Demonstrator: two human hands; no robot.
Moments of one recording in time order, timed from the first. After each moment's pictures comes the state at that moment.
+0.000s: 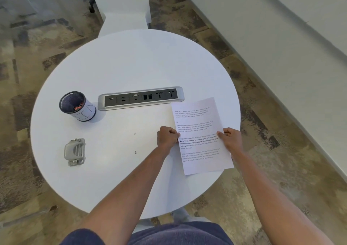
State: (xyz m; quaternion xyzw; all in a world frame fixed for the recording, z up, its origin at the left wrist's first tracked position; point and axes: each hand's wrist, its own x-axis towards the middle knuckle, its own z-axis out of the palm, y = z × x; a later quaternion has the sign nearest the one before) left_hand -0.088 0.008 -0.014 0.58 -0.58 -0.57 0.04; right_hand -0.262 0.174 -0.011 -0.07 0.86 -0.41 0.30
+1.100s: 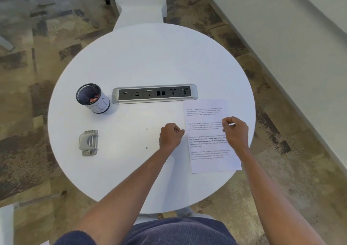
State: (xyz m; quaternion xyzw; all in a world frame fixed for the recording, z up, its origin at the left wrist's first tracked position) left_hand -0.060 -0.003 0.001 0.57 -0.67 -0.48 0.04; right_hand -0.242 0.132 0.015 -0.22 0.87 -0.40 0.19
